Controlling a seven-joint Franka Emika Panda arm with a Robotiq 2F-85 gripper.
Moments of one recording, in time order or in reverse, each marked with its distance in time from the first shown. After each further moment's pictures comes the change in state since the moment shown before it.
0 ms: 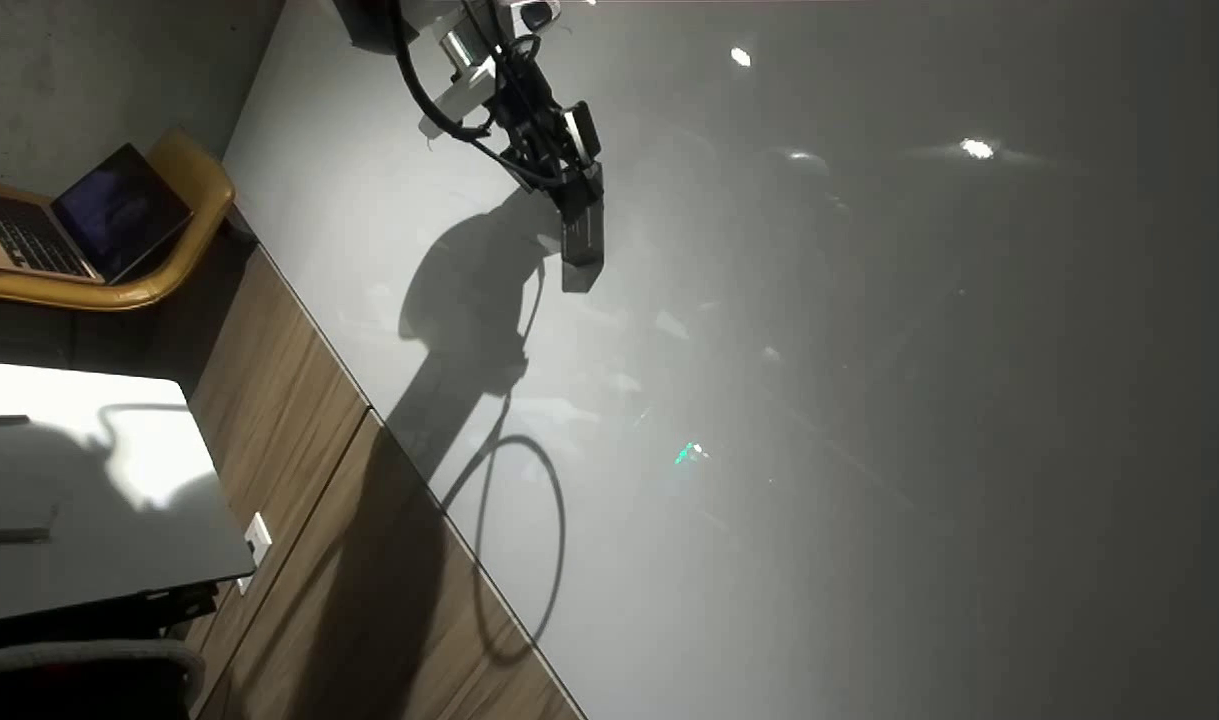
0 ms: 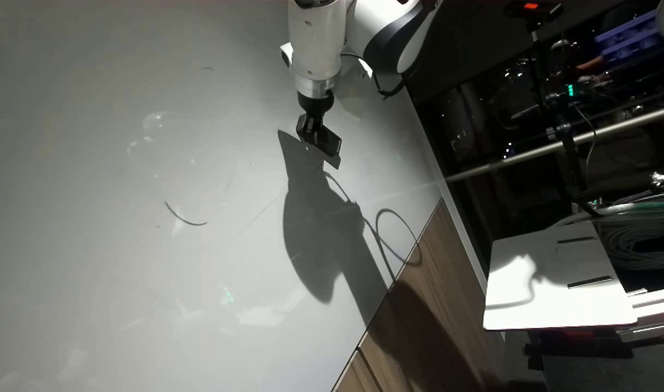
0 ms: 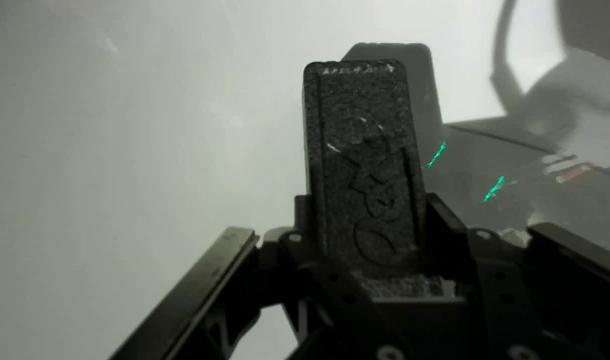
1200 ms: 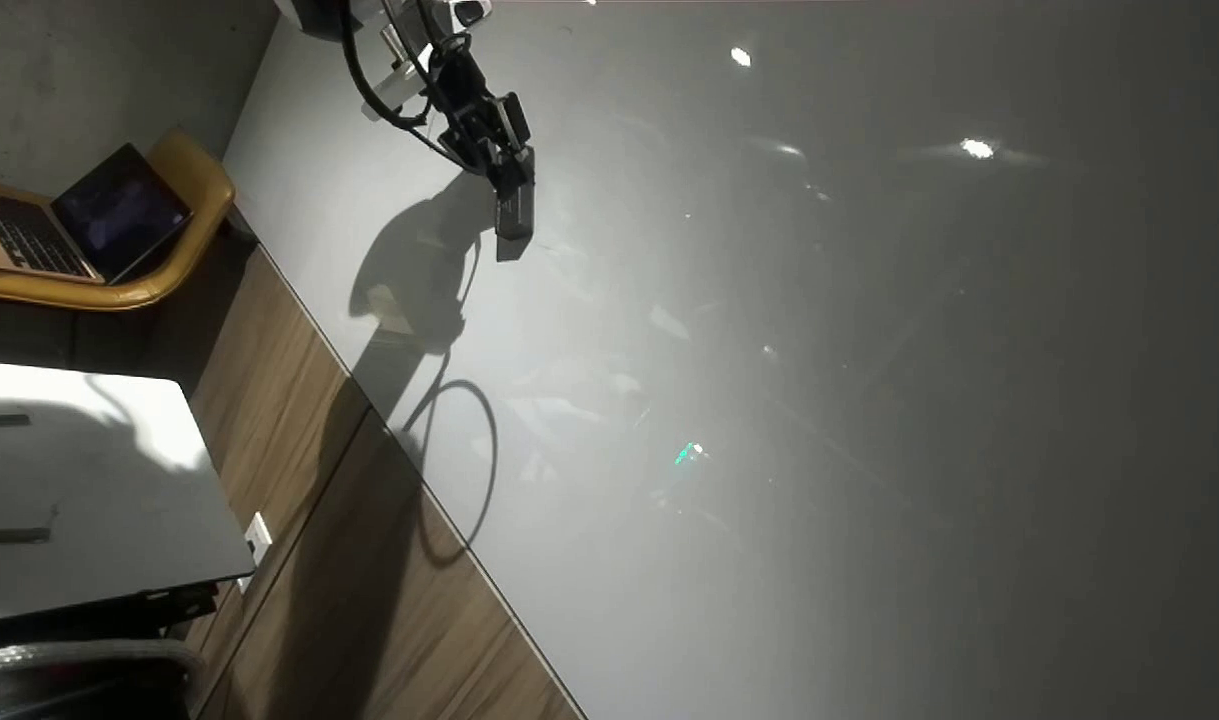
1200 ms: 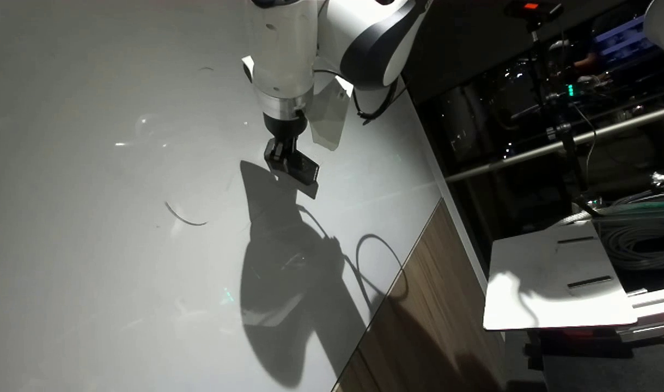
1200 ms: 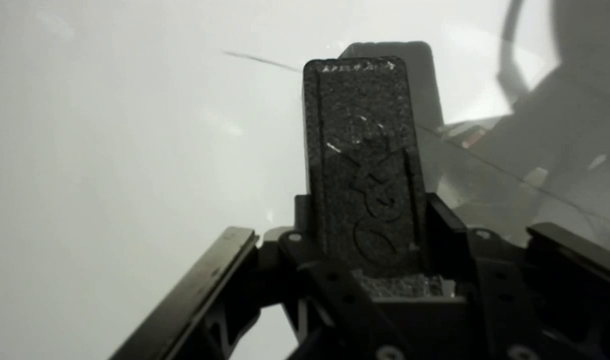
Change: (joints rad) arm 0.163 0.118 0.067 0.090 0.030 -0.117 0.080
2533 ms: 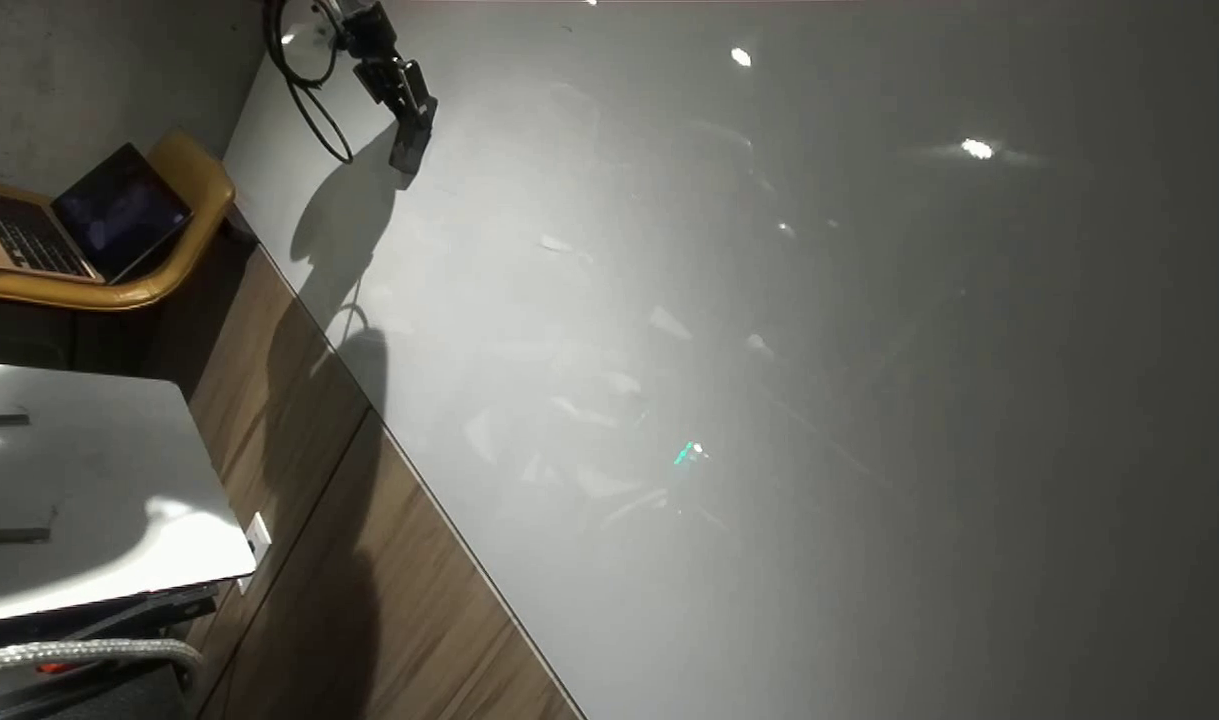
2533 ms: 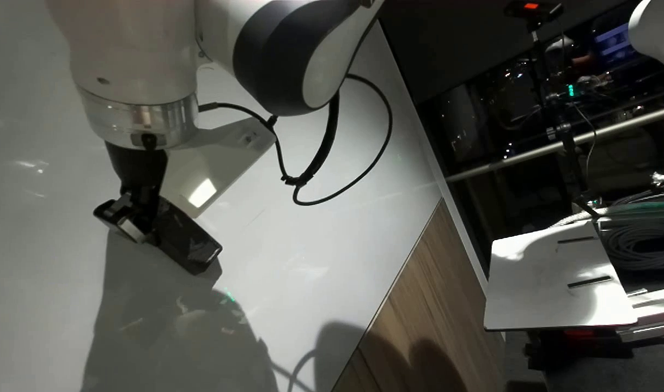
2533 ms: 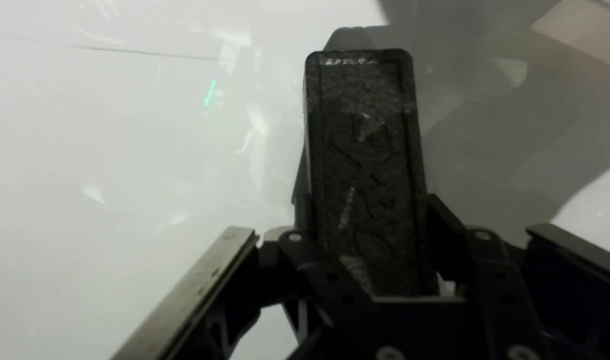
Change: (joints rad) arm 0.257 0.334 0.079 0.406 0.101 0.002 0.200
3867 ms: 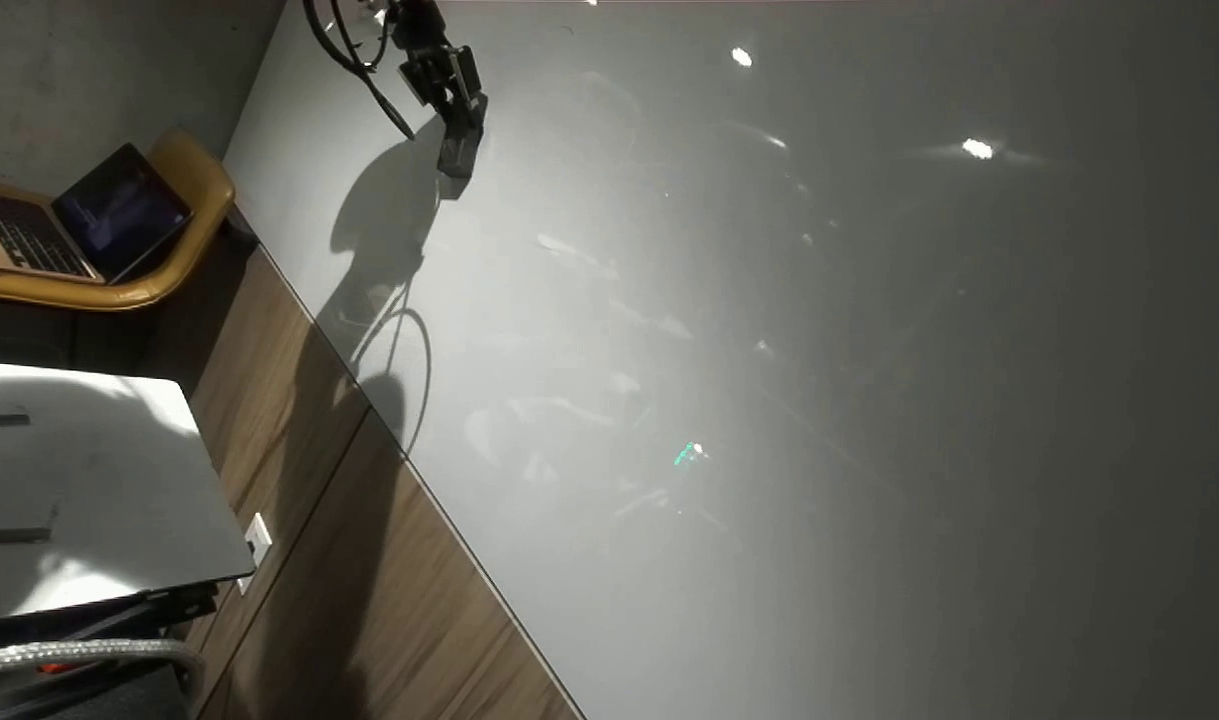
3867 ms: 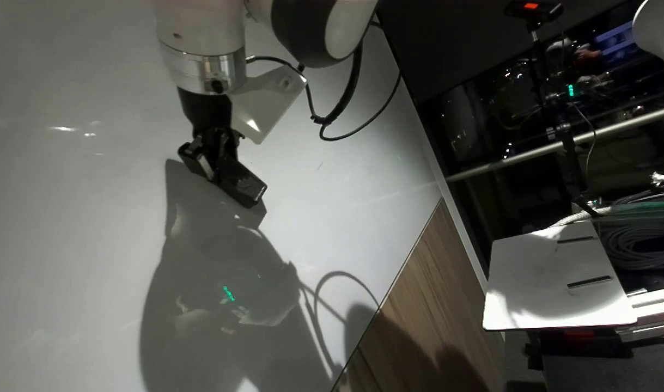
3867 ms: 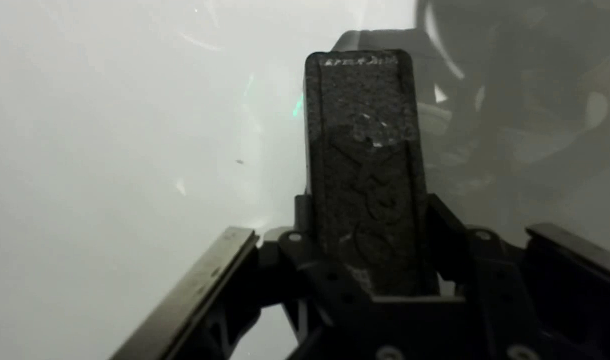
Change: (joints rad) arm -0.088 -0.226 -0.071 -0.190 0.095 -0.006 -0.191
